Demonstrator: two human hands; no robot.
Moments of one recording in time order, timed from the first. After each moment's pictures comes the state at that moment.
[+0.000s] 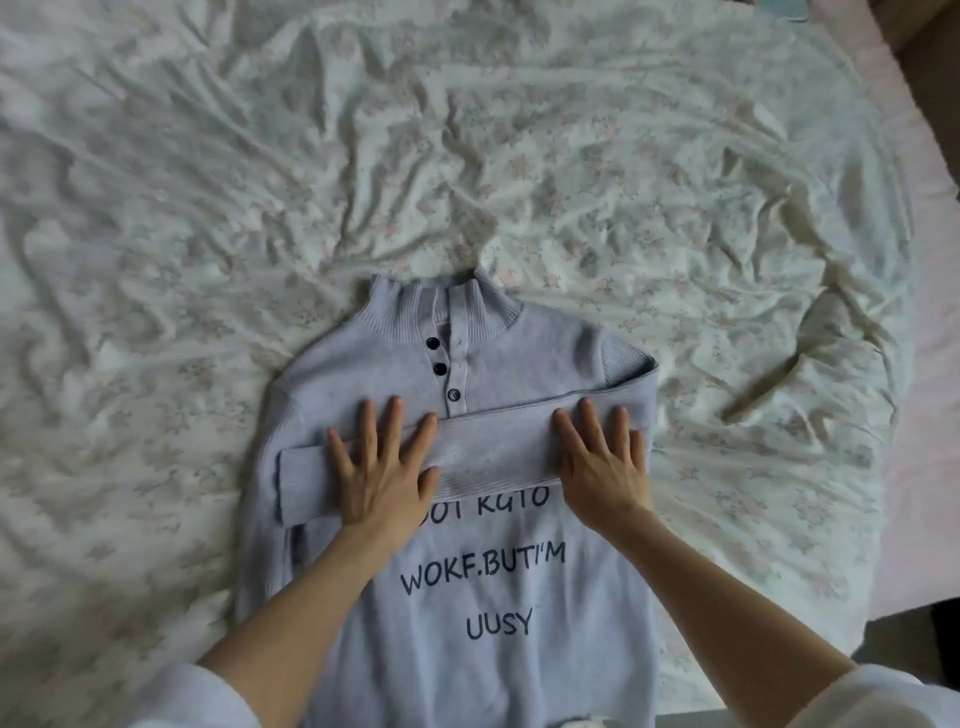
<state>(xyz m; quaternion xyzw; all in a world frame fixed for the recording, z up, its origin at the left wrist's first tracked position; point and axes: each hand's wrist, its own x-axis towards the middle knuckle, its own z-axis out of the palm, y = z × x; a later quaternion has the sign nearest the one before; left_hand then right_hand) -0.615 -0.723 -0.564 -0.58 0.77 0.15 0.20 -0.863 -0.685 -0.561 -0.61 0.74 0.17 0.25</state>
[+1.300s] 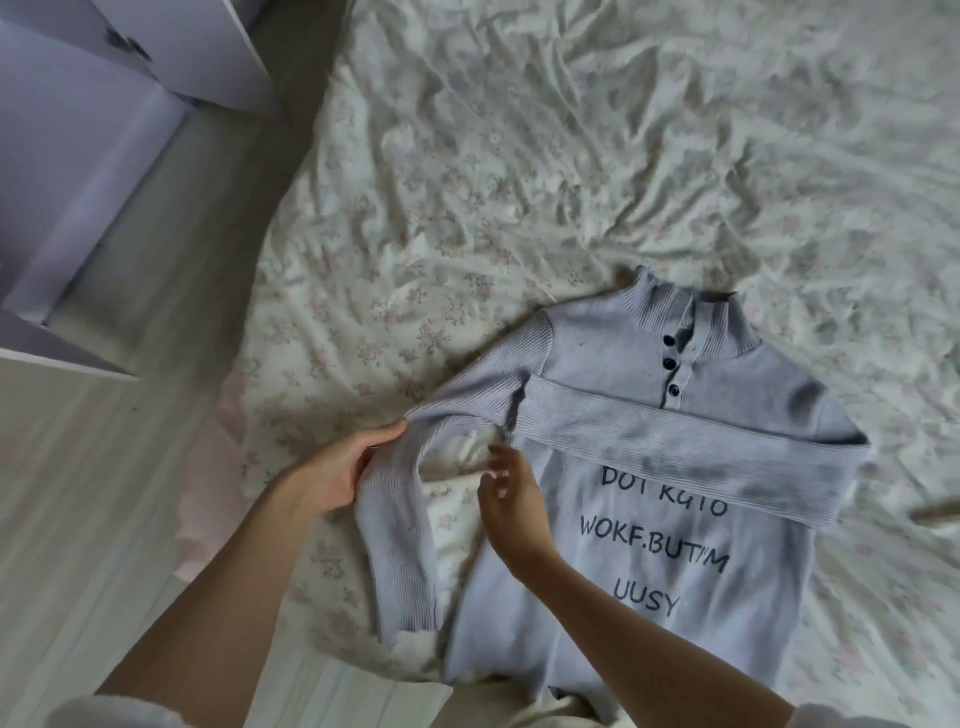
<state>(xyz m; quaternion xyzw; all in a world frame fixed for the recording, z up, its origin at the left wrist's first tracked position) -0.356 -0.649 -0.504 -0.62 0.03 0.75 -0.21 -0.562 -0.626 -0.498 -0.52 0.66 -0.16 0.52</state>
